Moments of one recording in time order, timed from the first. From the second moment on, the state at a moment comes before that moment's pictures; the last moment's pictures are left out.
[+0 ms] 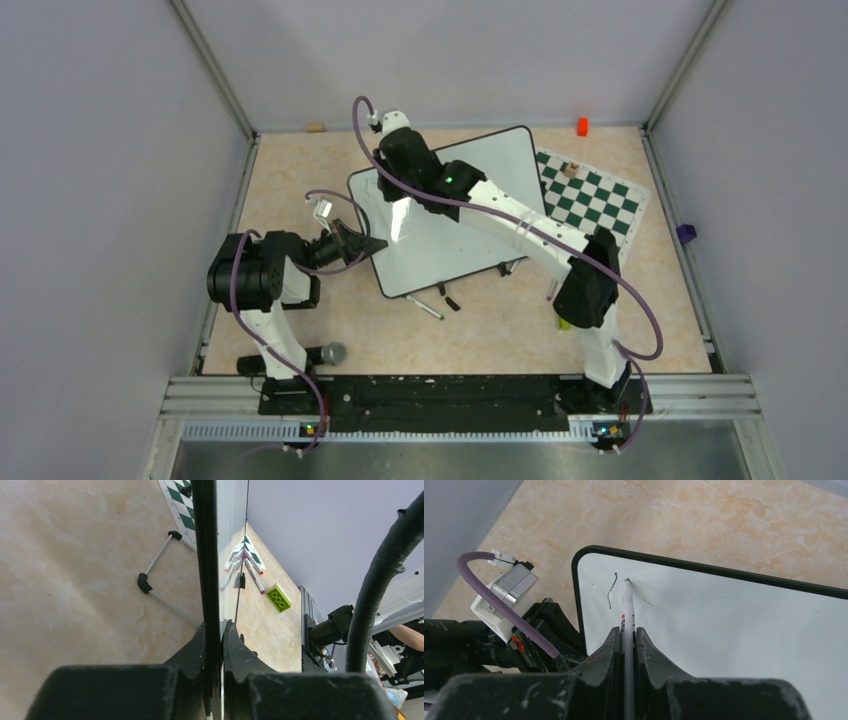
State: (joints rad) left arm 0.04 1.89 0.40 1.58 1.13 -0.84; right arm 0.93 2.01 2.04 -0.55 0.26 0.29
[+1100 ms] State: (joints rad) left arm 0.04 1.89 0.40 1.58 1.12 -0.84; right arm 0.93 2.03 2.06 -0.62 0.19 0.28
